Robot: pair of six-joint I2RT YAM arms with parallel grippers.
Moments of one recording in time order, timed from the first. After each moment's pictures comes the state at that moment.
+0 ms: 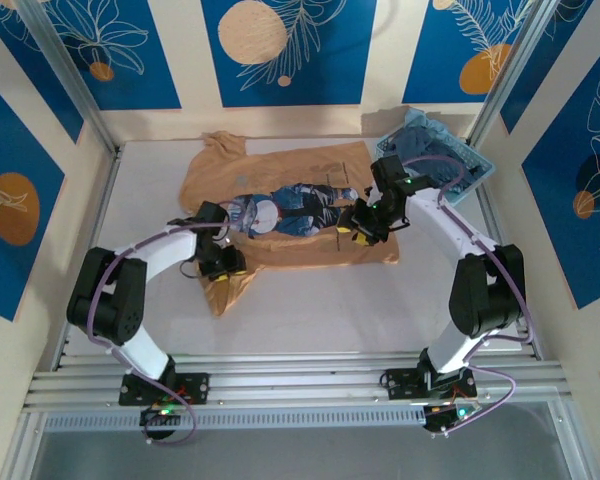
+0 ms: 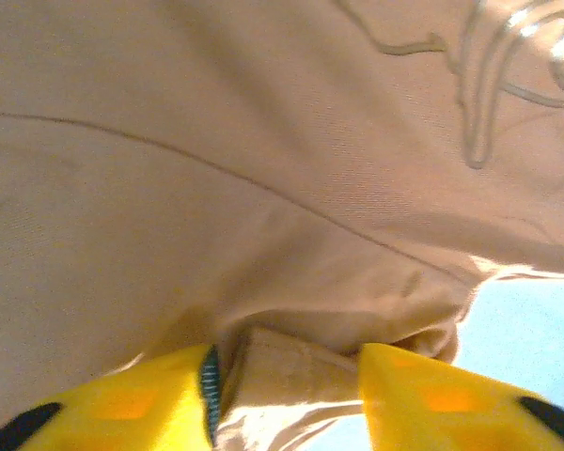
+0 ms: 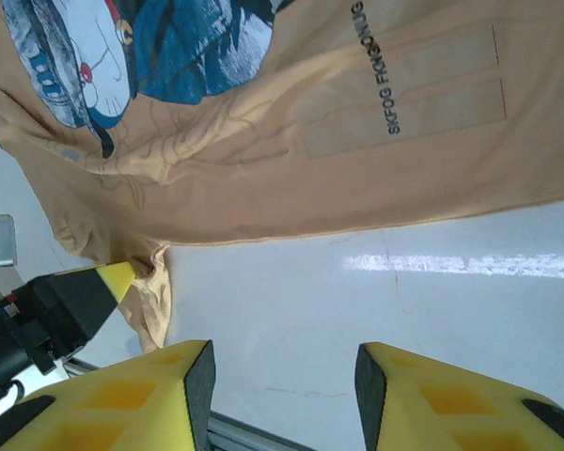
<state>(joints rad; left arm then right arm) -0.35 1.65 0.95 -0.64 0.27 -0.55 0.29 1.64 1.32 -0.93 -0.47 0.70</state>
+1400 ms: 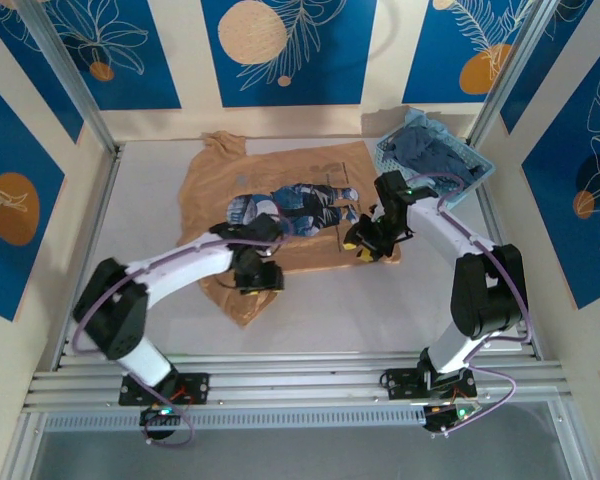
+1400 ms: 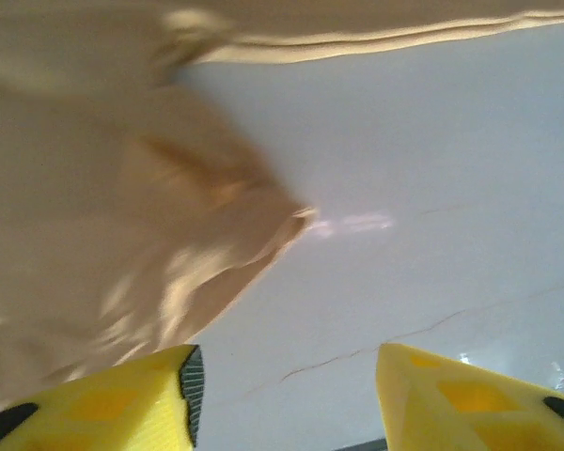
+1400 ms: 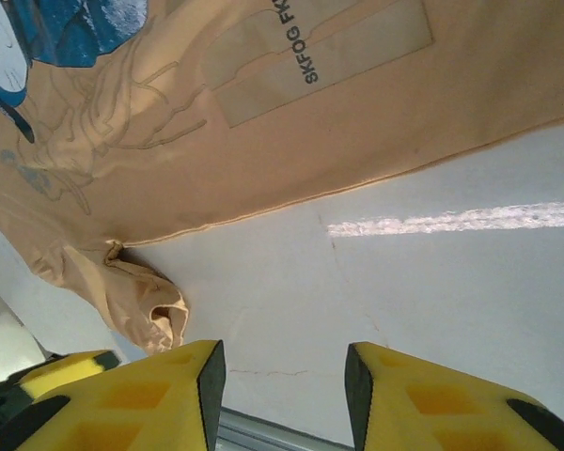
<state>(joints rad) -0.70 1.55 1.06 -0.89 0.16 -0.78 0.26 1.62 1.19 -0.93 -0.48 0.70</state>
